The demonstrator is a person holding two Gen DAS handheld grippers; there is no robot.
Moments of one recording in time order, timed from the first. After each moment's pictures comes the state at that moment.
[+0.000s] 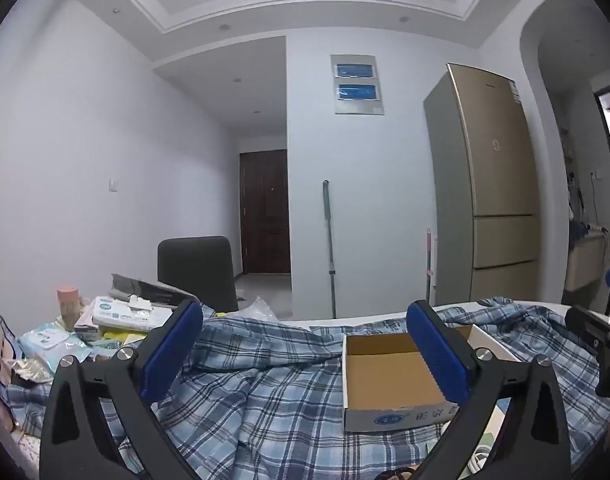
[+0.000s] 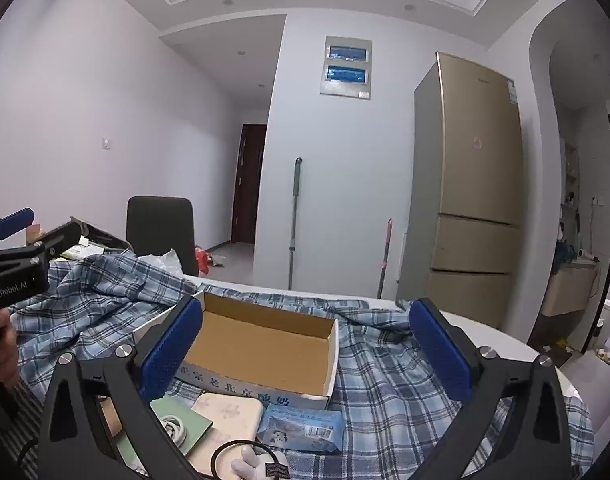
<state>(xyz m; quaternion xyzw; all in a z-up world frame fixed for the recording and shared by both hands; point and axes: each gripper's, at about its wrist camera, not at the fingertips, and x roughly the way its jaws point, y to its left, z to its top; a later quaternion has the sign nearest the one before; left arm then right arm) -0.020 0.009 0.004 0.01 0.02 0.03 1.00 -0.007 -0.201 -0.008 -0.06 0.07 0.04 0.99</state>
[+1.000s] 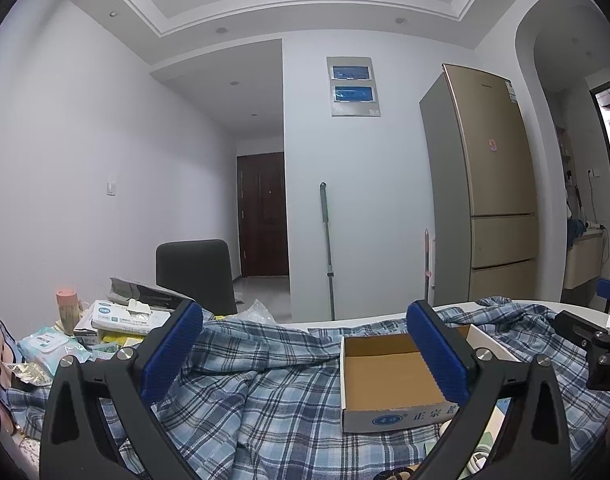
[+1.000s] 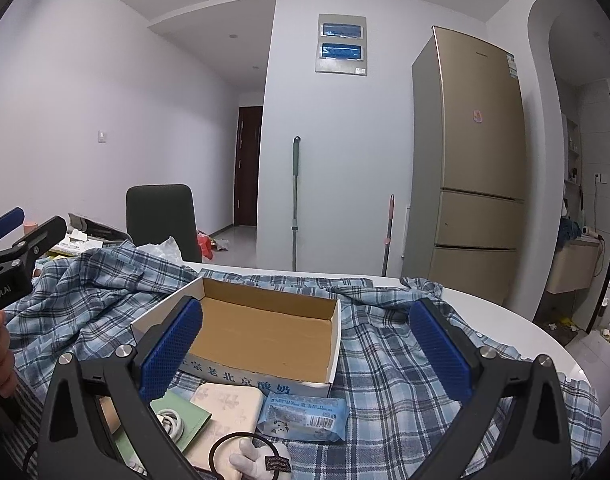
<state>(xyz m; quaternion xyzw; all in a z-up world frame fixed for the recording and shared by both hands) -0.017 0.007 0.000 0.01 0.02 0.03 1.00 0.006 -0.207 -0.012 -0.04 0.11 0.04 0.99</state>
